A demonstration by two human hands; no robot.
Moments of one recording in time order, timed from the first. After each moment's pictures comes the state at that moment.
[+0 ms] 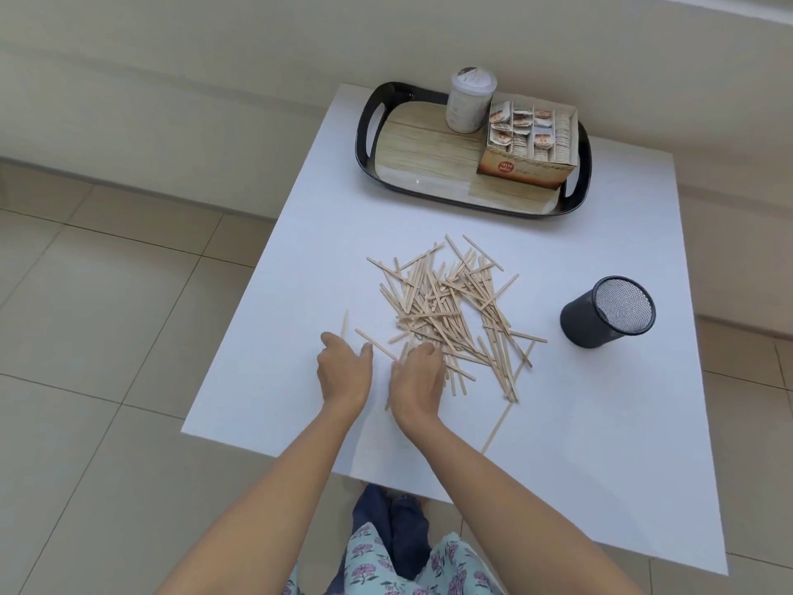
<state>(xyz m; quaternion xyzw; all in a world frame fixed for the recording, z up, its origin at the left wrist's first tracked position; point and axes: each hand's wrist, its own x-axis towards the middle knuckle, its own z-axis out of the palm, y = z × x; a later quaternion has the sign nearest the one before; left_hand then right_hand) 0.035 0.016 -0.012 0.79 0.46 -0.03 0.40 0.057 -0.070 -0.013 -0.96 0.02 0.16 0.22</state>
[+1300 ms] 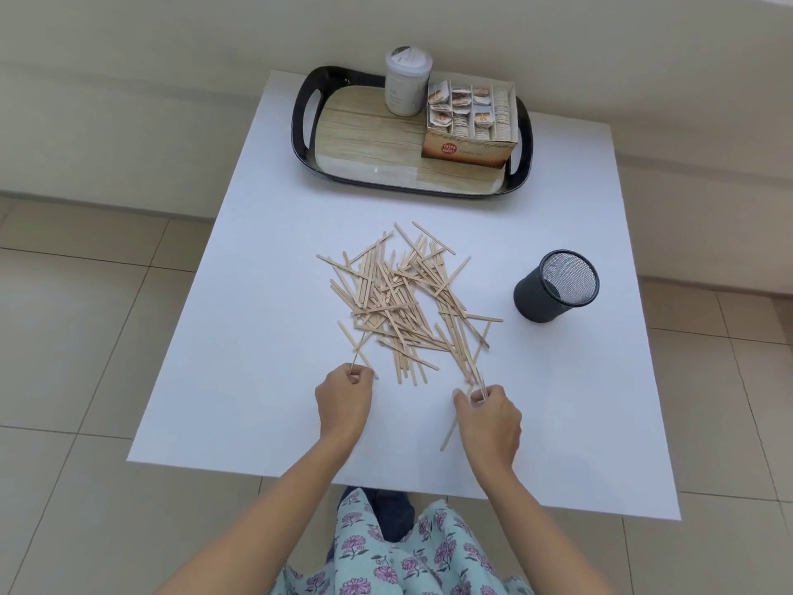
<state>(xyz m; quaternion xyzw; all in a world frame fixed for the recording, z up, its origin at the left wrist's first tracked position) 0.021 -0.043 -0.014 0.76 0.42 -0.08 0.49 0.041 -0.217 -0.011 -0.93 0.23 0.13 0.27</state>
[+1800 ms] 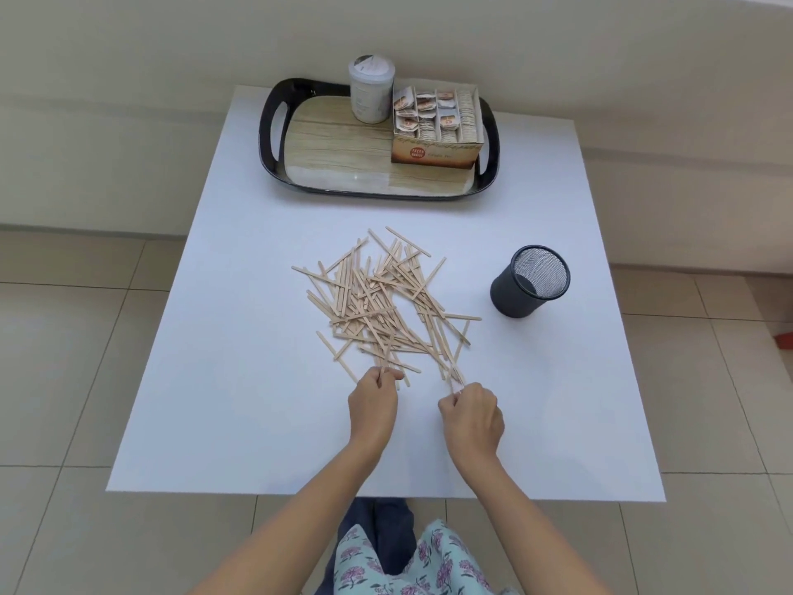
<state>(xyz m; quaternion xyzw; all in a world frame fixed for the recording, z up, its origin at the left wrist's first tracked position) 0.036 -0.095 -0.001 0.72 0.37 -0.12 0.57 0.051 -0.216 -0.007 -0.96 0.19 0.17 0.15</state>
